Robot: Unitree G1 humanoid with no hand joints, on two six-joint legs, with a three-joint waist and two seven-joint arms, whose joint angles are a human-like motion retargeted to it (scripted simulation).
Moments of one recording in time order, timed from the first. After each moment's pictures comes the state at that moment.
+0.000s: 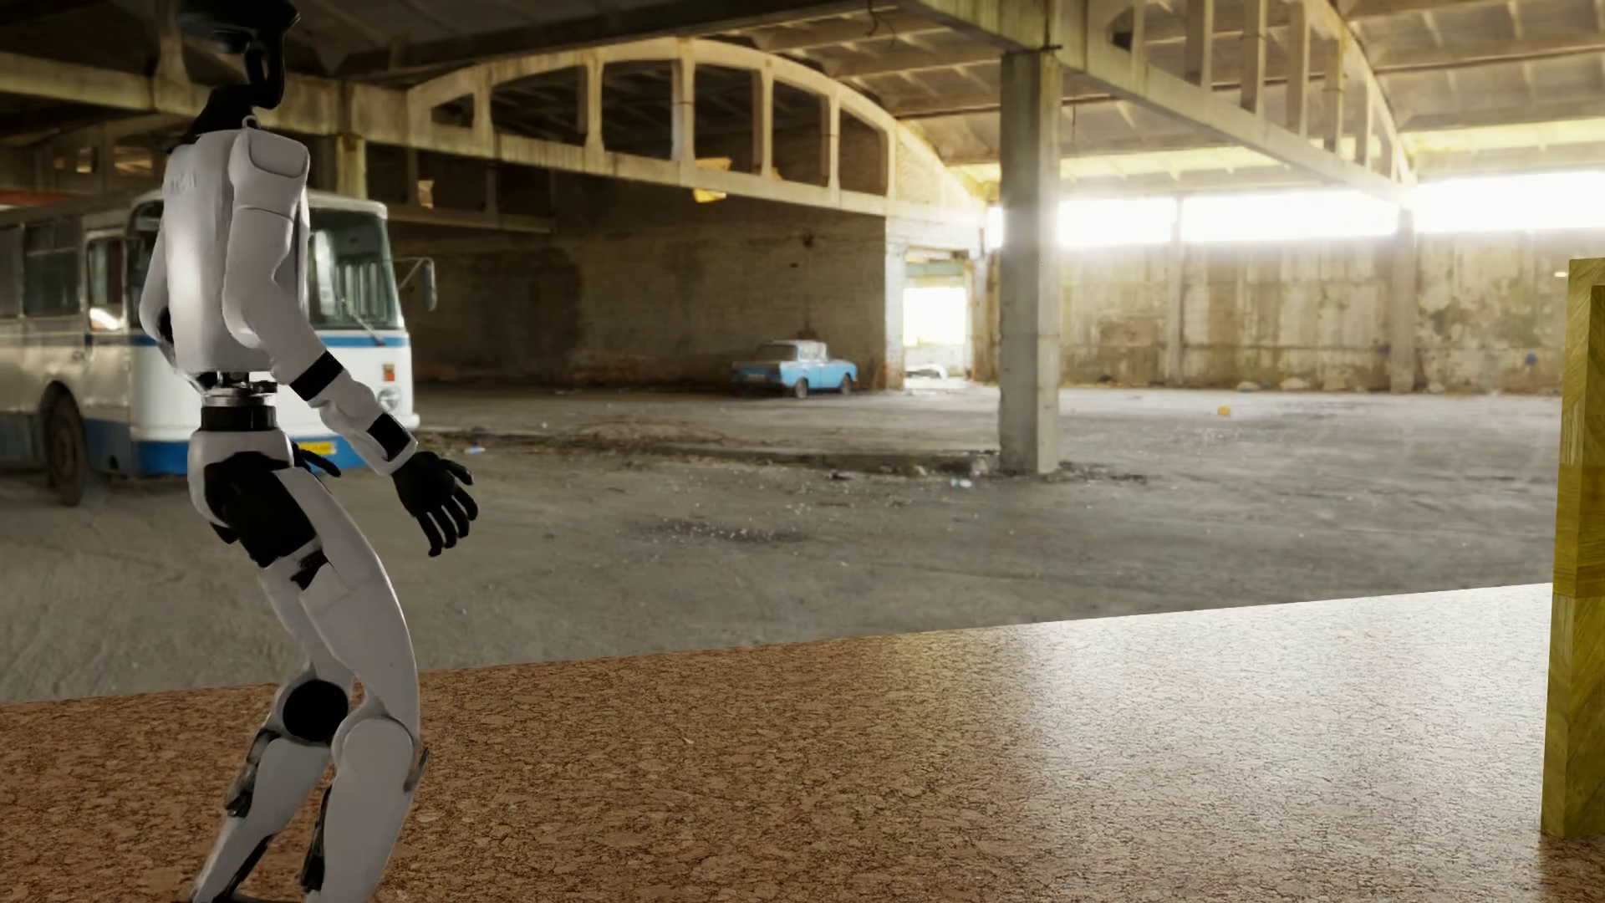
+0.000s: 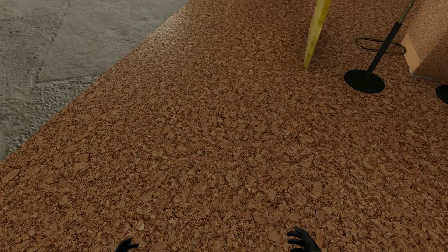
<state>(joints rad) -0.32 -0.37 0.13 0.07 -0.18 0.02 -0.02 -0.03 0.01 0.84 0.75 0.23 0.20 -0.52 -0.37 0.18 -0.23 -0.06 0.16 -0.04 0.05 0.63 0.61 0.02 -0.02 0.09 0.02 0.15 0.05</state>
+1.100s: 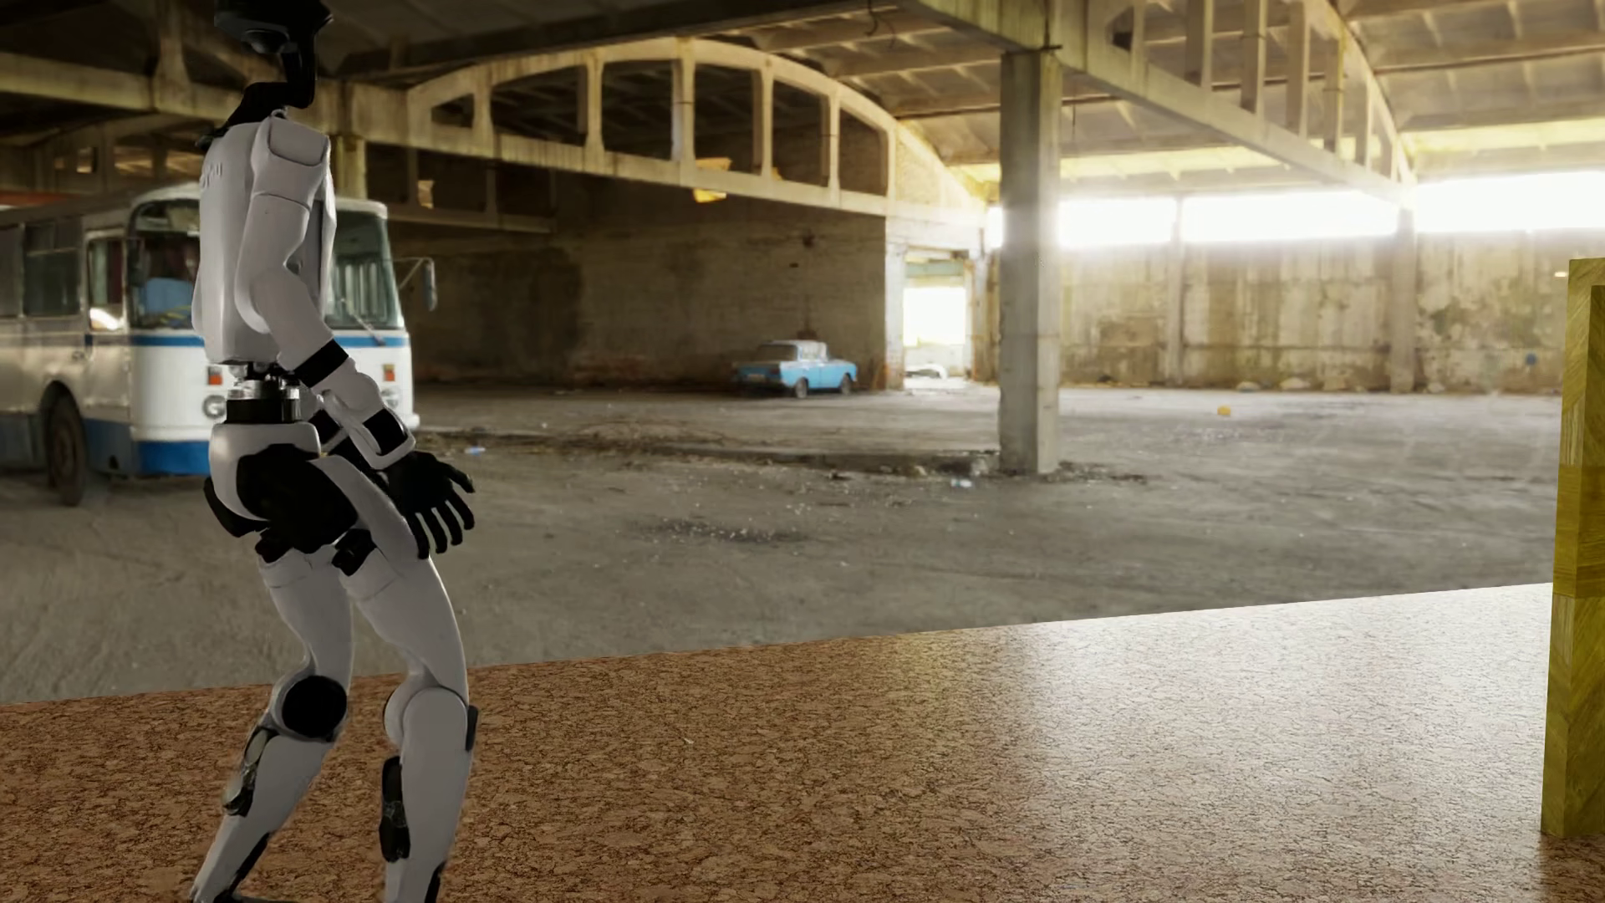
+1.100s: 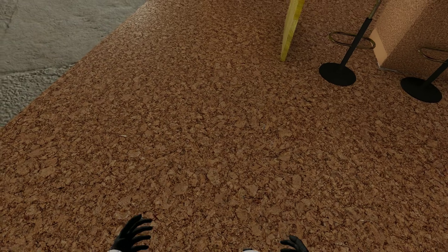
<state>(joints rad) -0.28 -0.47 -0.09 0.06 -0.06 -0.04 -0.06 0.04 0.05 0.78 0.67 0.13 0.20 -0.49 -0.23 0.20 -0.17 -0.06 0.08 -0.03 0.06 0.59 0.63 -0.07 0.04 0.07 0.09 -0.04 0.01</state>
